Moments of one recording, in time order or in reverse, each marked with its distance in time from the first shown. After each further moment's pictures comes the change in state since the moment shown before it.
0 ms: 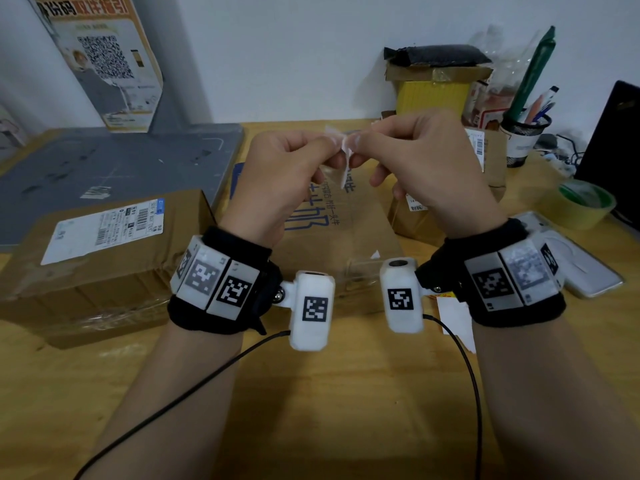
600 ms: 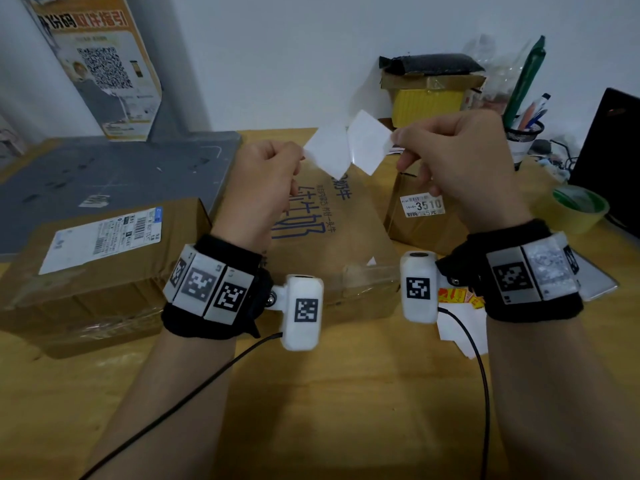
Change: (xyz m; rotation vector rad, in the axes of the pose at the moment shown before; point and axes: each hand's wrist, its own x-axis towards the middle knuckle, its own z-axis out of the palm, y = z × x) left_hand 0.010 -0.008 -0.009 0.018 0.130 -0.065; right_hand 0.009 0.015 -0.028 0.015 0.206 0.049
